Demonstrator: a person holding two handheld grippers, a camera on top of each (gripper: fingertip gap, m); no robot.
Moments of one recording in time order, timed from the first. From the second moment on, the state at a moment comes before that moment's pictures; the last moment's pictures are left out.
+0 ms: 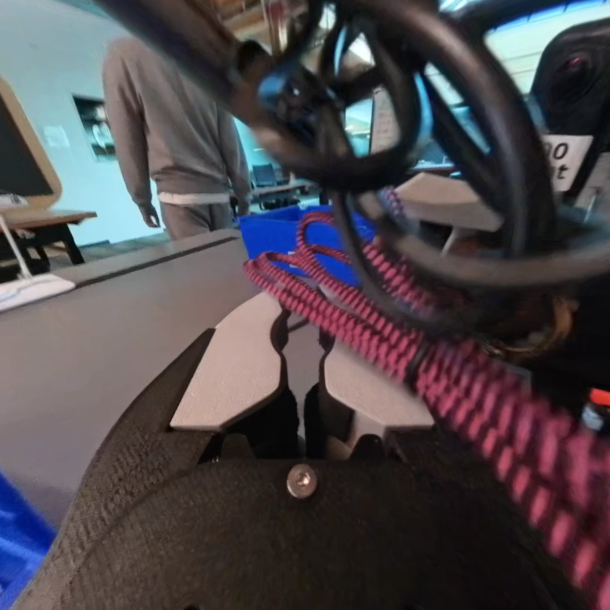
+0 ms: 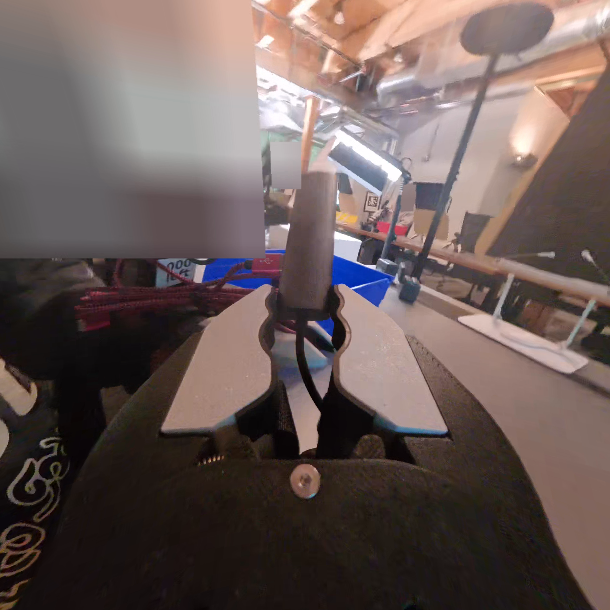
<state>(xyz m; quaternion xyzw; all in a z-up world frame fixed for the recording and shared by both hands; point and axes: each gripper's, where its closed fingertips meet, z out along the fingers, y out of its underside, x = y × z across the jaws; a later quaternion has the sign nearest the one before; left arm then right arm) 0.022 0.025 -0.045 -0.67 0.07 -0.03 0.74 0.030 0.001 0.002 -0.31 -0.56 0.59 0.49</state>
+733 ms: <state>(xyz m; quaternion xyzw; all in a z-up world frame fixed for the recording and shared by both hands) -0.003 0.032 -0.058 -0.66 0.01 -0.07 0.74 0.027 0.097 -0.062 -0.44 -0.76 0.44 0.16</state>
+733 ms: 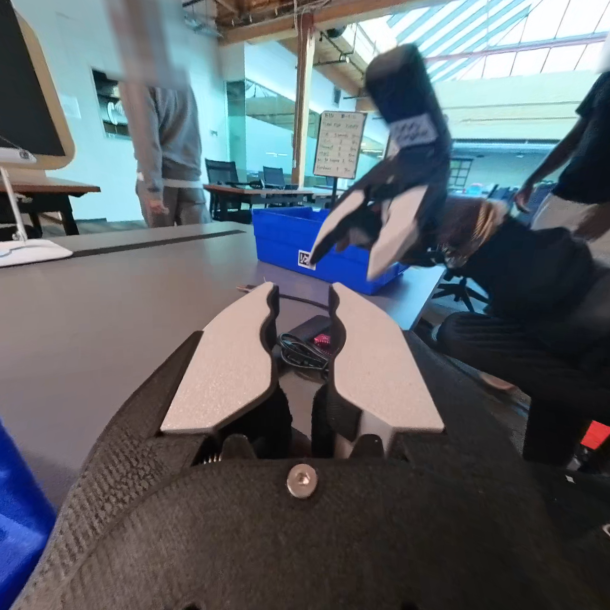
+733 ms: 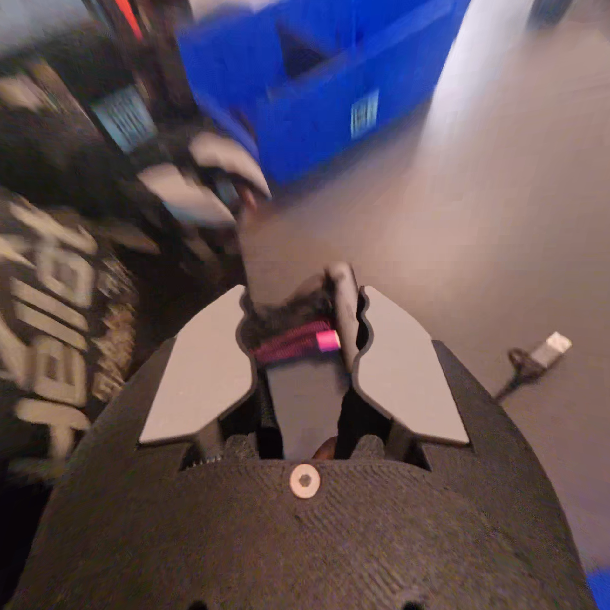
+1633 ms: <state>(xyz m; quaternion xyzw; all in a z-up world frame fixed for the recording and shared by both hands) 0.004 0.020 -0.050 -0.63 0.08 -0.01 0.77 -0.008 0.135 -0.074 -0.34 -0.79 0.33 0.39</state>
